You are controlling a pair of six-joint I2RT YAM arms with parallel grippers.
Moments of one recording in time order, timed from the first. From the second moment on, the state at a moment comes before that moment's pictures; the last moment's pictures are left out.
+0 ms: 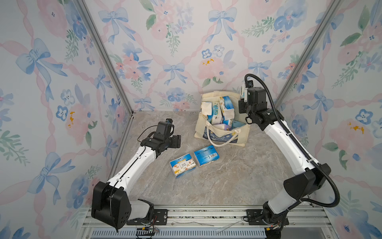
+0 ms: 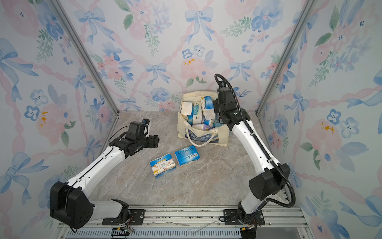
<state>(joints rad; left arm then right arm) -0.35 1.33 1.08 -0.56 -0.06 -0.20 0.36 1.67 1.82 -0.60 0.46 -0.03</state>
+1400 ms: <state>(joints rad) -0.42 1.35 1.07 -0.78 0.01 -0.16 0.29 1.99 2.08 -0.85 0.29 -0.01</state>
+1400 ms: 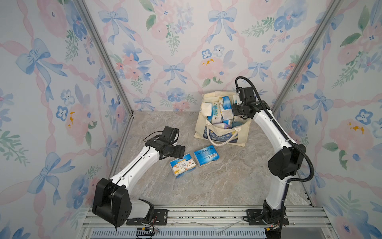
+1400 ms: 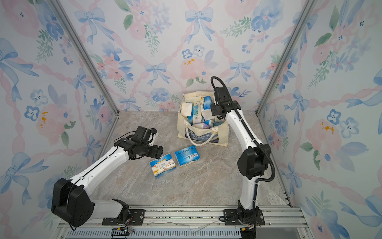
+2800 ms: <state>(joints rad) -0.34 1.54 1.03 -0.81 -0.12 -0.25 0.81 1.12 0.82 -0.37 -0.34 0.59</state>
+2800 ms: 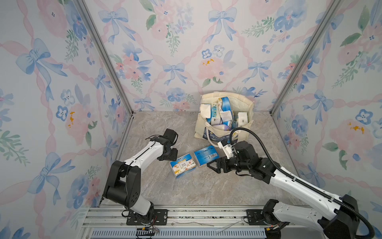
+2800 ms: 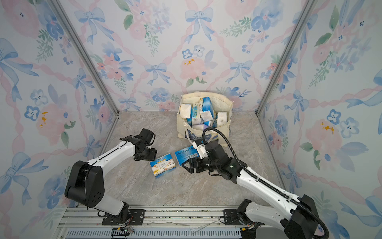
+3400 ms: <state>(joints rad) -0.45 1.58 1.01 -0.88 0.03 -0.26 0.95 1.53 0.79 -0.05 -0.44 0.82</state>
